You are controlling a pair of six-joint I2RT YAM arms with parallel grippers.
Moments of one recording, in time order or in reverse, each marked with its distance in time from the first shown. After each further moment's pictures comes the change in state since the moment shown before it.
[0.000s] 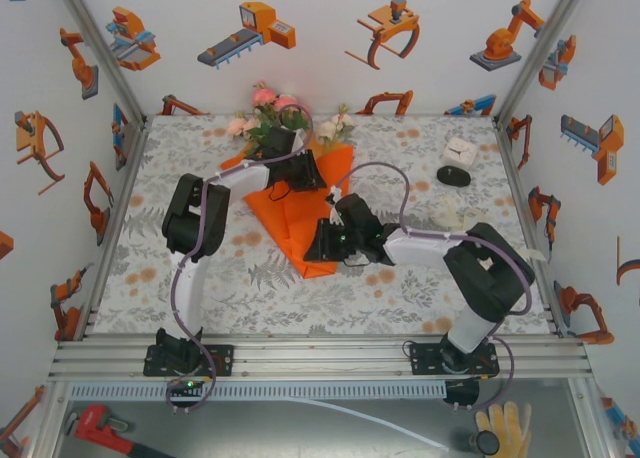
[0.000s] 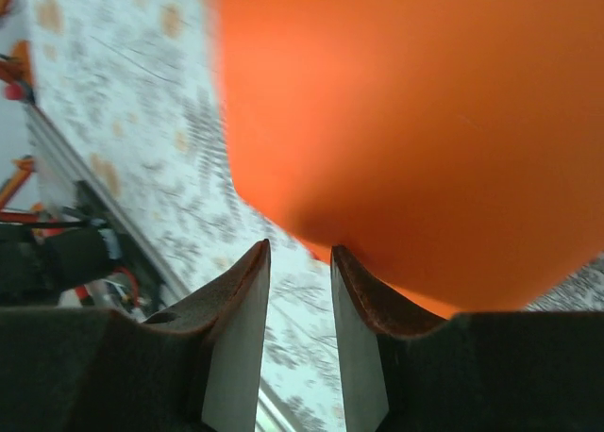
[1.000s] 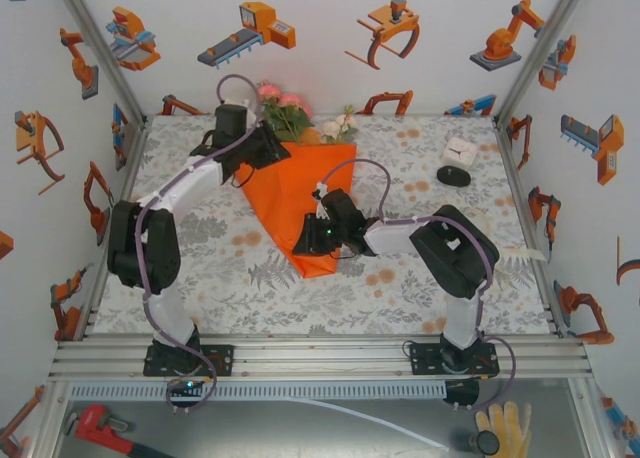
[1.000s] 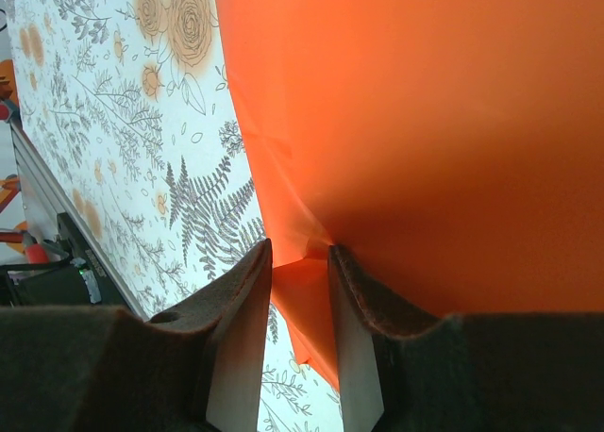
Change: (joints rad) left arm 0.113 -0.376 -0.152 -0.037 -0.097 -0.047; right arm -0.001 0.214 0.149 0.107 -0.015 -0.023
